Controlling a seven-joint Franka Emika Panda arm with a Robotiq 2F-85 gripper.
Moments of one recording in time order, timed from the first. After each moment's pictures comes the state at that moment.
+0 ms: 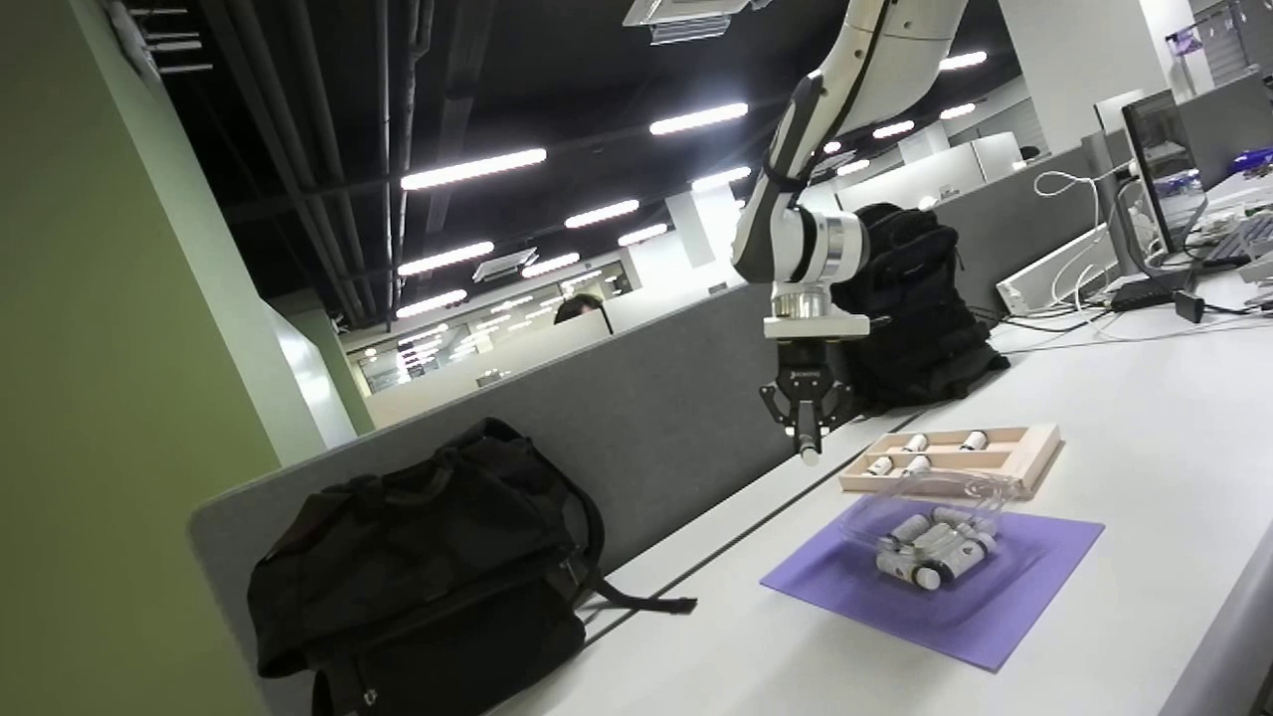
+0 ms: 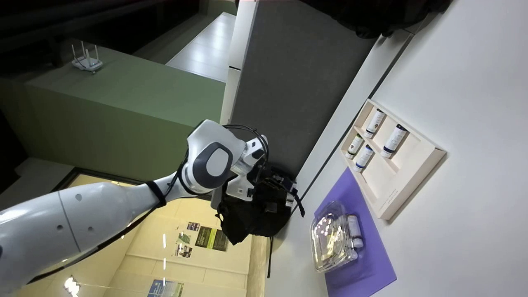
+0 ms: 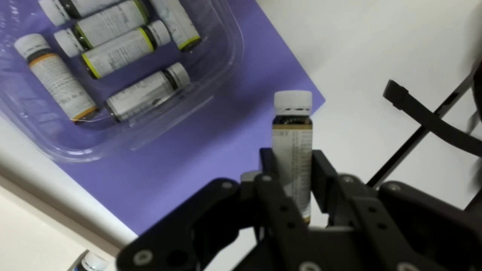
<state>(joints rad) -0.01 0.57 0.04 -1.78 0.56 2.28 0.30</state>
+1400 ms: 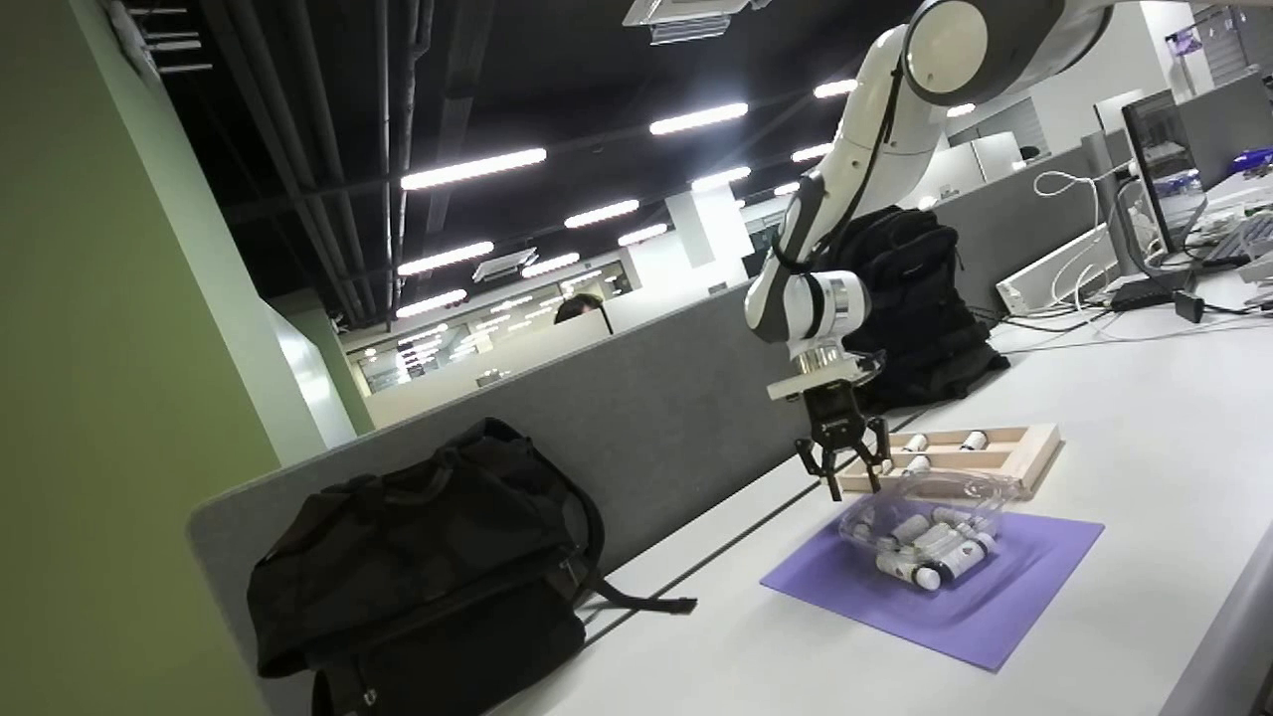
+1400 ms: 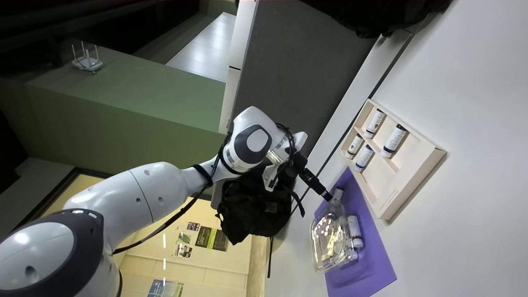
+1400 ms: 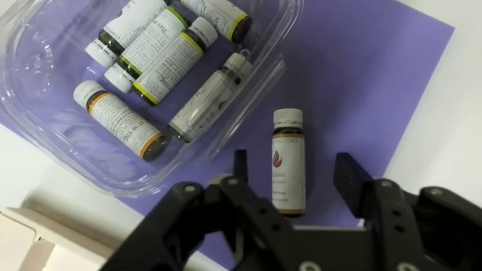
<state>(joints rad) -0.01 0.89 -0.05 -1.43 0.47 1.96 0.72</state>
